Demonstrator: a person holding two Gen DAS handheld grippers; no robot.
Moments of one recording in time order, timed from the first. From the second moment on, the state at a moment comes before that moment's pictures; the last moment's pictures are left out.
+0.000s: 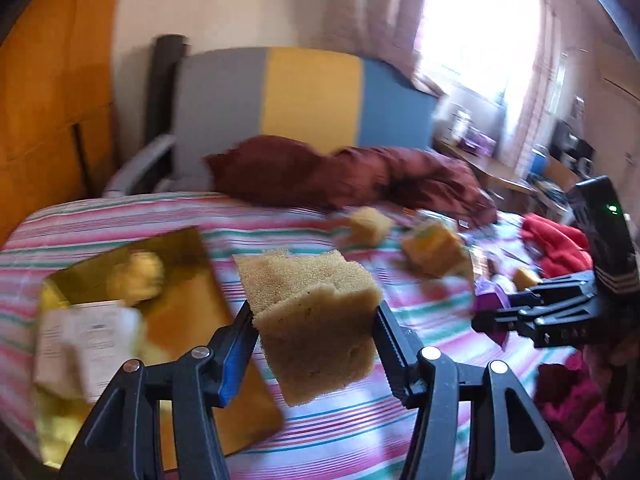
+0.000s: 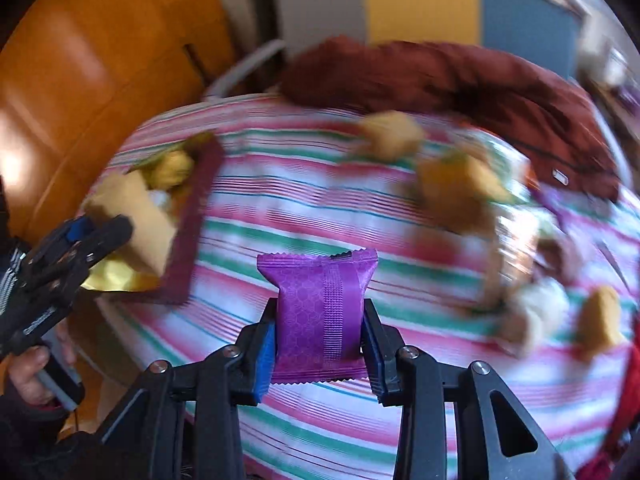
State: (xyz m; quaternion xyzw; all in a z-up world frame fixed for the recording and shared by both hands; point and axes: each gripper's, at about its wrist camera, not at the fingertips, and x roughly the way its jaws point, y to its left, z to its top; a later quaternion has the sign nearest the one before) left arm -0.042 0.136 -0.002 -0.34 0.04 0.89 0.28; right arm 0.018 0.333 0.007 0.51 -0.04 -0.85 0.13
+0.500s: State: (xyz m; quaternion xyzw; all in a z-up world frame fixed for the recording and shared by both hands) left arm -0.058 0.003 -0.014 -0.36 0.00 0.93 0.10; right arm -0.020 0.161 0.007 0.49 -0.07 -0.83 0.27
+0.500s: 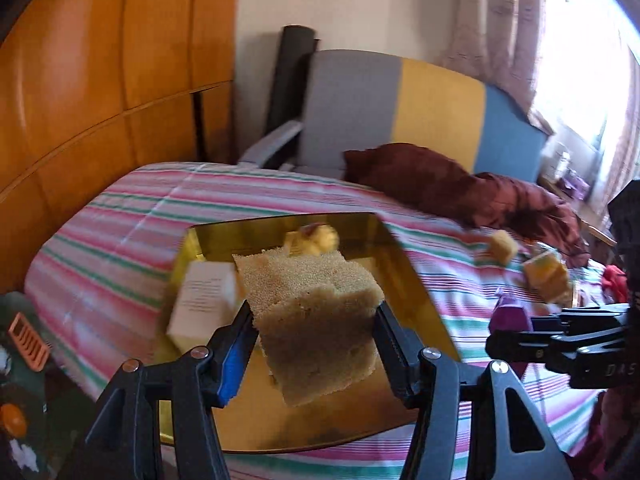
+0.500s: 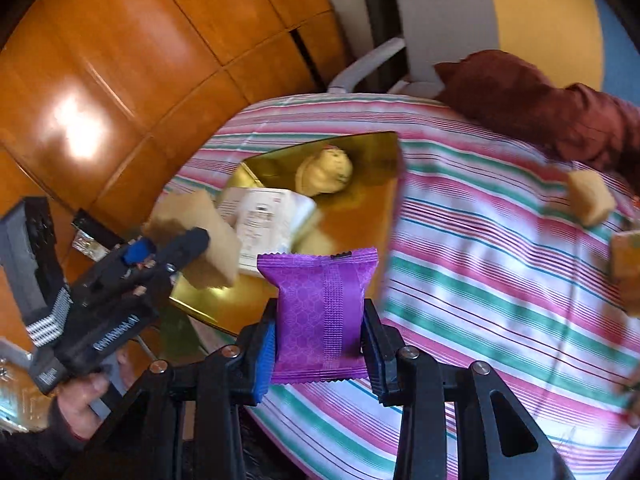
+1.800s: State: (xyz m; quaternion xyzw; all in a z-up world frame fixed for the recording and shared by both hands) left arm -0.029 0.026 0.001 -0.34 0.02 0.93 0.12; right arm 0.024 0.195 0.025 0.42 -0.07 -0.89 0.18
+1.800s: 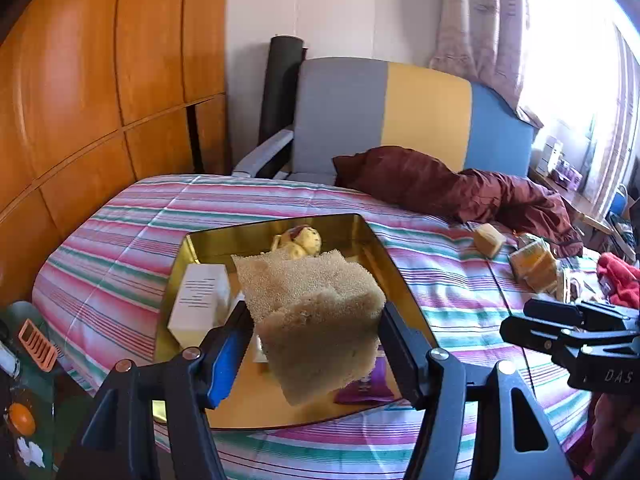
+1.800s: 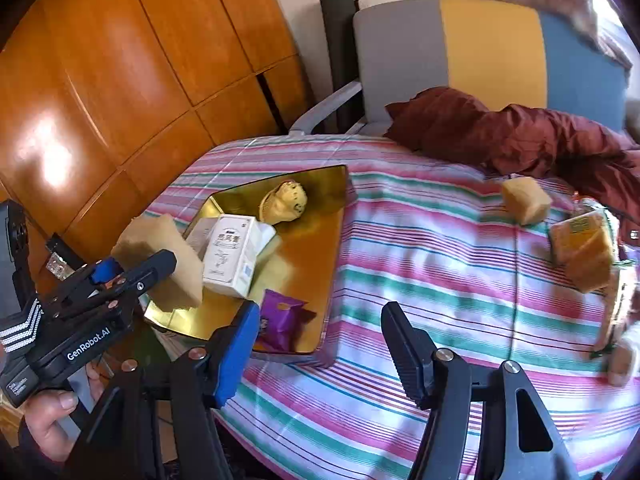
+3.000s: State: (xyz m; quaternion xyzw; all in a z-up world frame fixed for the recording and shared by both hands) left arm -0.036 0.161 -0.013 -0.36 0.10 0.88 0.27; right arm 0.053 0.400 0.045 0.43 -0.10 -0.90 -0.04
